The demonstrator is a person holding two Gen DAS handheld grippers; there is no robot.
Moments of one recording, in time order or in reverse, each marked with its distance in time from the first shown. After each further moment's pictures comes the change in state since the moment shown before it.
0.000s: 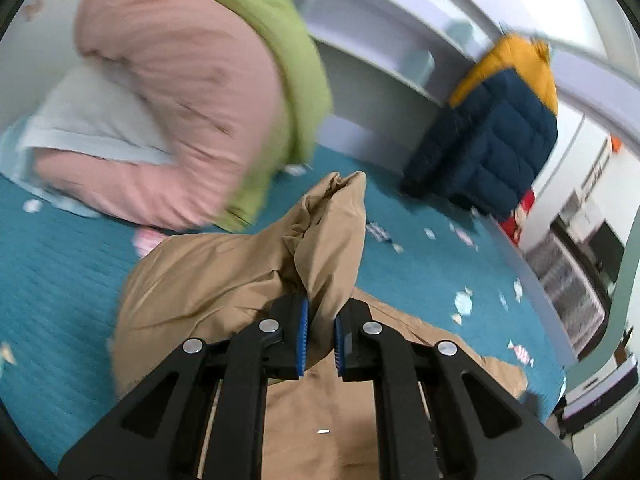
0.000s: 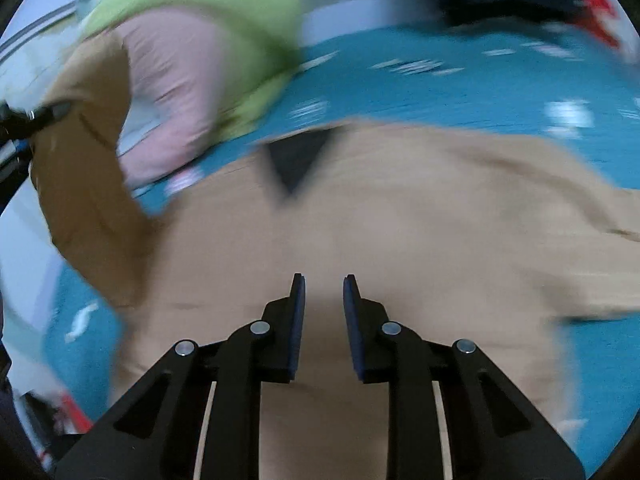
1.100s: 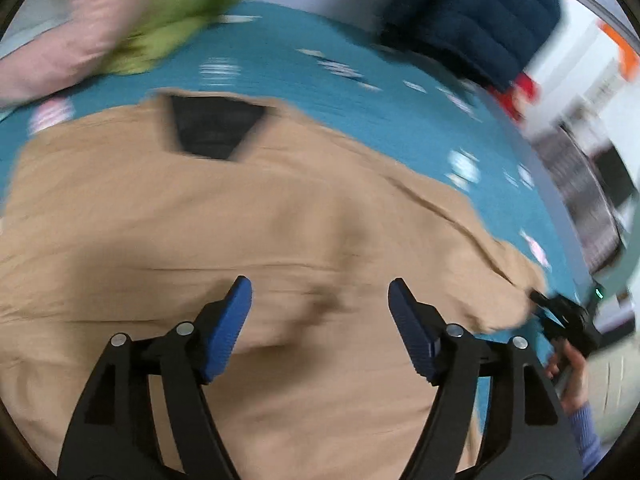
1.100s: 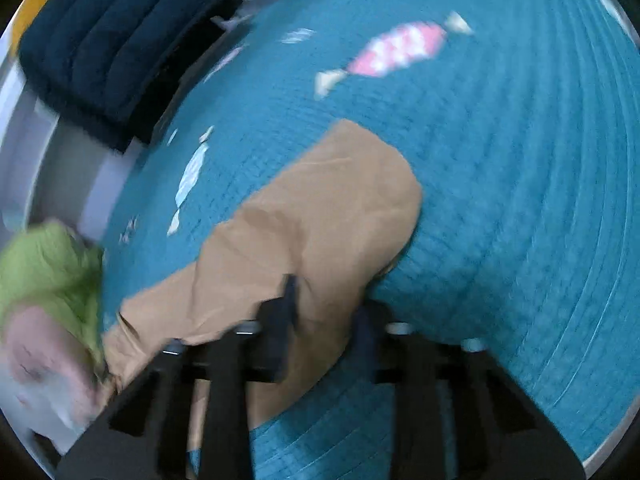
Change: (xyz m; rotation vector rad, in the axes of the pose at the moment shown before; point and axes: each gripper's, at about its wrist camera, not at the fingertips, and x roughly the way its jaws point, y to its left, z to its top) left arm 0.120 -0.041 -0.127 0.026 0.388 0.031; right arm -0.077 -0.364 -0.034 0.725 -0.165 -0.205
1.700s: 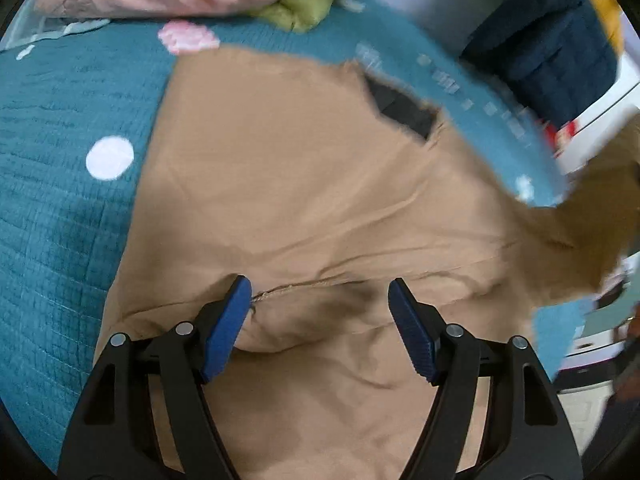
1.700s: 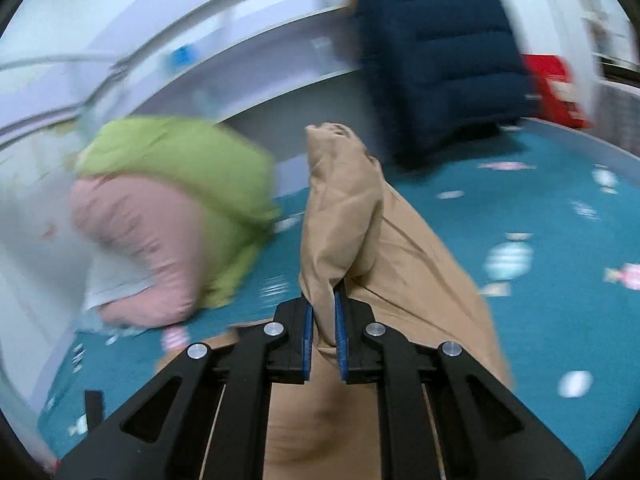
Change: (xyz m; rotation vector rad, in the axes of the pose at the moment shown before) left arm -0.048 0.163 -0.019 -0.144 0.034 -0.033; right arm -0.097 0.340 -0.145 -0.660 -0.210 0.413
